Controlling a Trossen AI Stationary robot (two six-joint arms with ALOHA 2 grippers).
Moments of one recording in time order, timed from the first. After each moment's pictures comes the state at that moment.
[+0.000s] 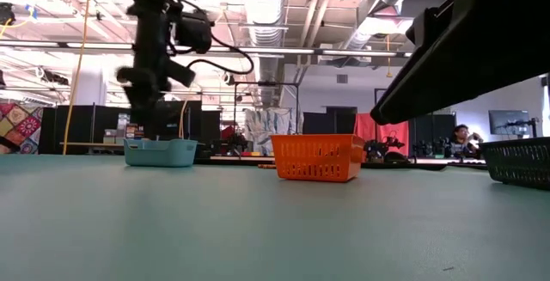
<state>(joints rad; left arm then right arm) 0.62 1.47 1.06 -0.99 -0.19 0.40 0.71 1.90 1.14 -0.17 0.66 0.55</state>
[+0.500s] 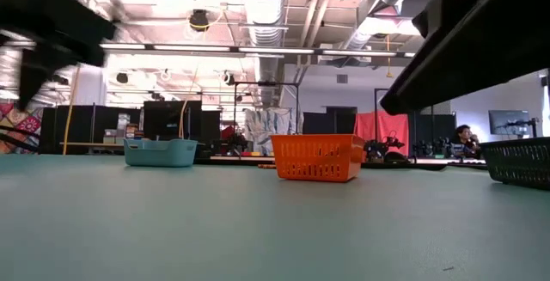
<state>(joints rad) -0.36 1.46 0.99 -1.20 0.04 -0.34 0.74 1.90 1.14 -0.13 0.65 0.52</state>
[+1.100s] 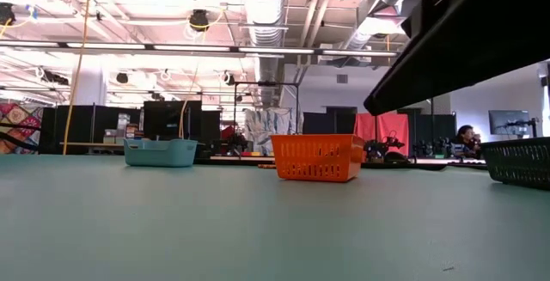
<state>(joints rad) -1.16 1.53 0.99 -0.68 -0.32 -1.13 0.72 1.90 1.14 -0.12 0.65 0.51</state>
